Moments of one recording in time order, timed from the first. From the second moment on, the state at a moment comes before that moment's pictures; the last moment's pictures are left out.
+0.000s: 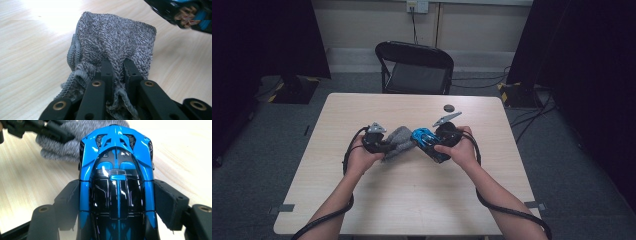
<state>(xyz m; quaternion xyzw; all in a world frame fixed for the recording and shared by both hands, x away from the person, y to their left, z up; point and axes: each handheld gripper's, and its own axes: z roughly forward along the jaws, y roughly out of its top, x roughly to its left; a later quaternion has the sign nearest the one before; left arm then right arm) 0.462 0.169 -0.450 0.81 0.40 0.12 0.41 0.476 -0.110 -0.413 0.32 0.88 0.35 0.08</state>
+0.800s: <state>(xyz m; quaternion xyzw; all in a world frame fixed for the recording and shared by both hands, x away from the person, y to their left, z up) 0.467 0.157 -0.442 0.81 0.40 0.14 0.41 0.468 -0.102 -0.421 0.31 0.88 0.35 0.07</state>
